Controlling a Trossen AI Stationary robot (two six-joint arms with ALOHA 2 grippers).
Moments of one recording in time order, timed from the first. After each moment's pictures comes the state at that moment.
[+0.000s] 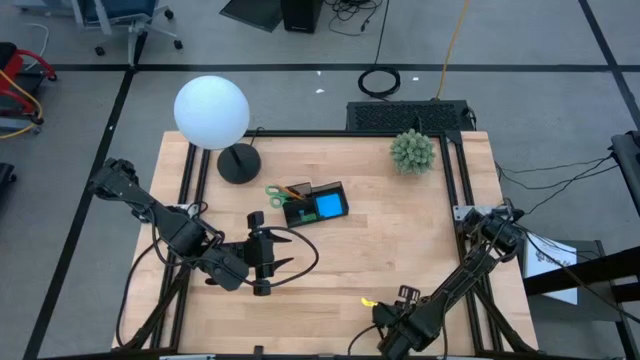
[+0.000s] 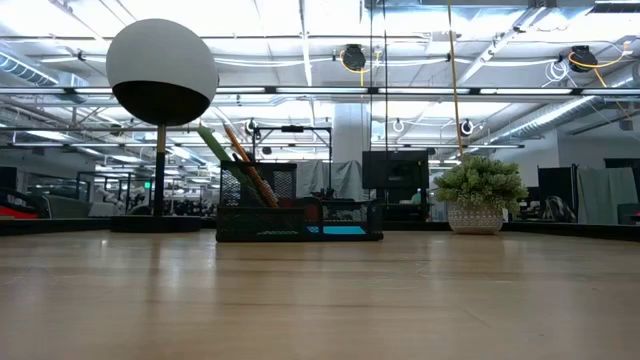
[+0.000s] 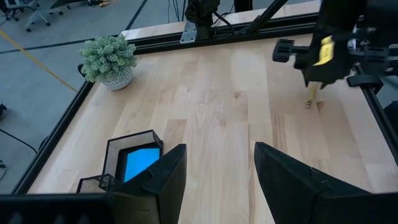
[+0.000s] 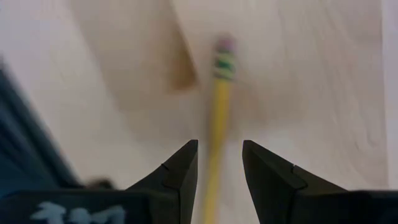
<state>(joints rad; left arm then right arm) -0.60 1.39 1.29 -0.60 -0.68 -0.30 0.83 2.01 1.40 -0.96 0.02 1.16</state>
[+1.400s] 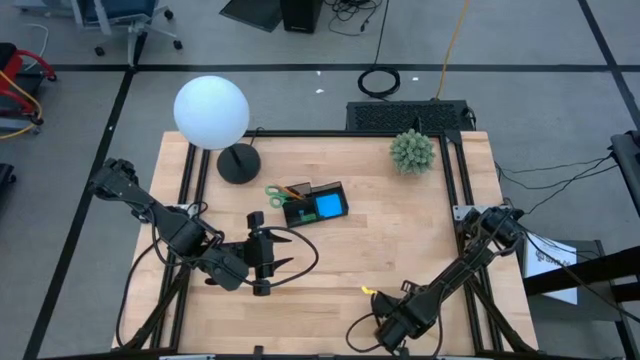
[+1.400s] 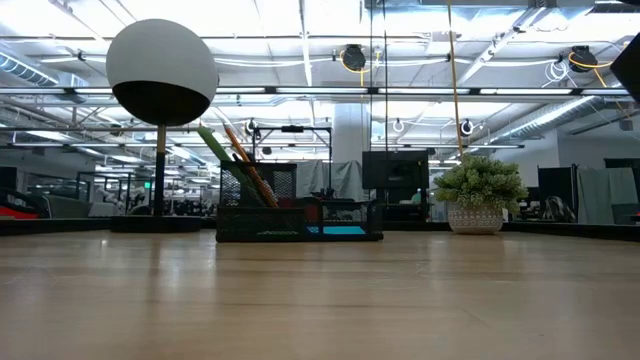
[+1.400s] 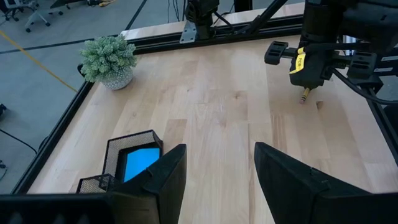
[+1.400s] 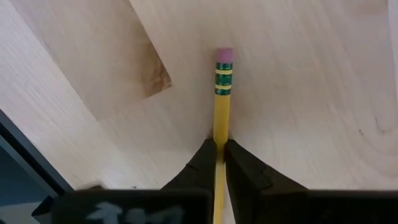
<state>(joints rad) -0.60 1.39 1.29 -0.60 -0.68 -0.30 0.78 2.00 1.27 -0.83 -0.11 1.23</state>
